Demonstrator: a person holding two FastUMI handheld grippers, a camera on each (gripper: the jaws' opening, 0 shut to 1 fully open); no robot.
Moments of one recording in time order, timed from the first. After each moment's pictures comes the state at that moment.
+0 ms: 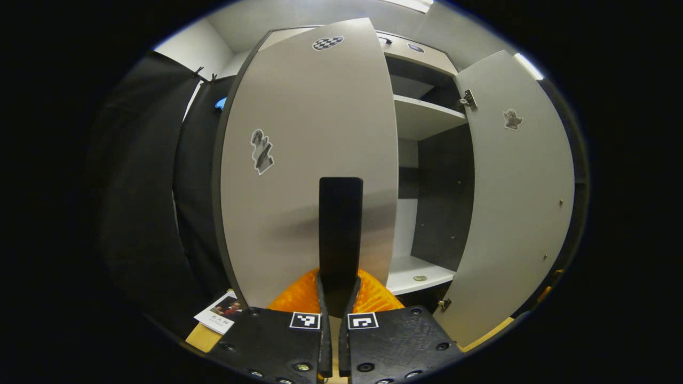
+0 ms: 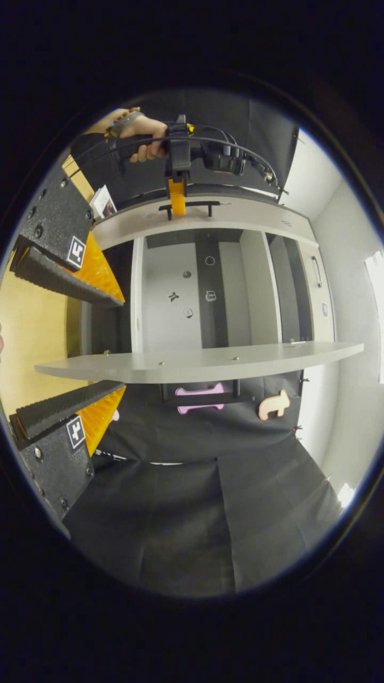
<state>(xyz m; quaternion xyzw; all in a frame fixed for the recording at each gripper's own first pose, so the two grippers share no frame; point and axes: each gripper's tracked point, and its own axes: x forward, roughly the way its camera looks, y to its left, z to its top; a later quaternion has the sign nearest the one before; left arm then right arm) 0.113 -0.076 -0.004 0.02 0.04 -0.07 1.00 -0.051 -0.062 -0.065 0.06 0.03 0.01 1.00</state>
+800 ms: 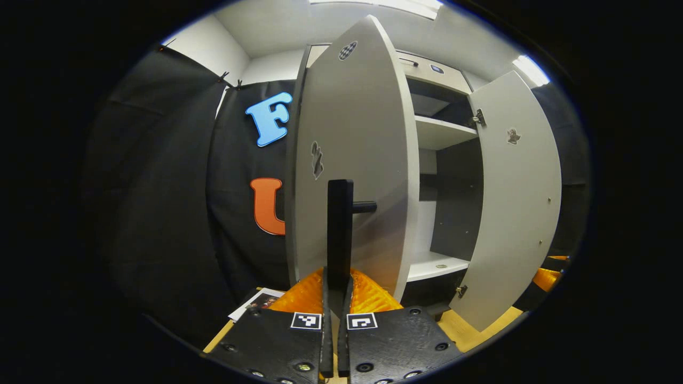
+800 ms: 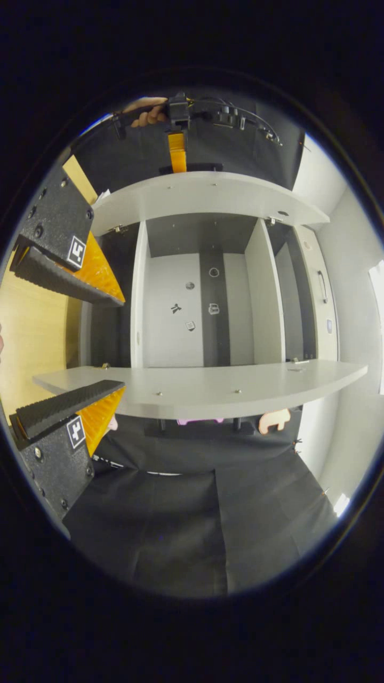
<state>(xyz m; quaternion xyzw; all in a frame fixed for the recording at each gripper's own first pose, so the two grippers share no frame) 0.059 0.000 0.006 0.01 0.02 -0.03 1.00 -0.033 -0.023 -0.063 0.04 0.04 0.03 1.00</state>
